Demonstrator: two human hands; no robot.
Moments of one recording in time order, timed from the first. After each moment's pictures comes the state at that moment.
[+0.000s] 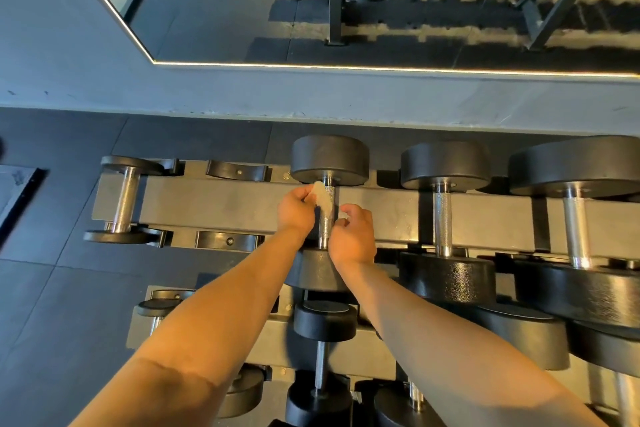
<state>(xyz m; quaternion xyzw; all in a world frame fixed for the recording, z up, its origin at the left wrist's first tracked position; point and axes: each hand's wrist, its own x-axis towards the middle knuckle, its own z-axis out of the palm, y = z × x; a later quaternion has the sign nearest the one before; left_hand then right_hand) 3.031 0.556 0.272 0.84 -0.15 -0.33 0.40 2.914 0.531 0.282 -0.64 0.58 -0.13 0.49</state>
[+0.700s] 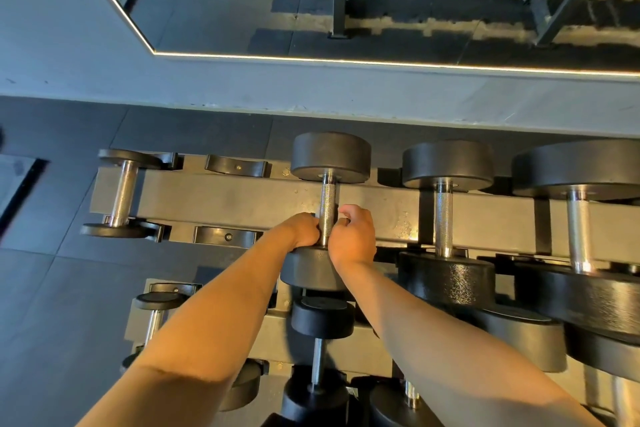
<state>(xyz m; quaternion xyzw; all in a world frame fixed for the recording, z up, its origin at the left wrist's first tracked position) 3.030 0.561 0.281 0.81 -0.34 -0.47 0.00 2.912 0.530 0.282 -0.64 0.58 -0.15 0.48</state>
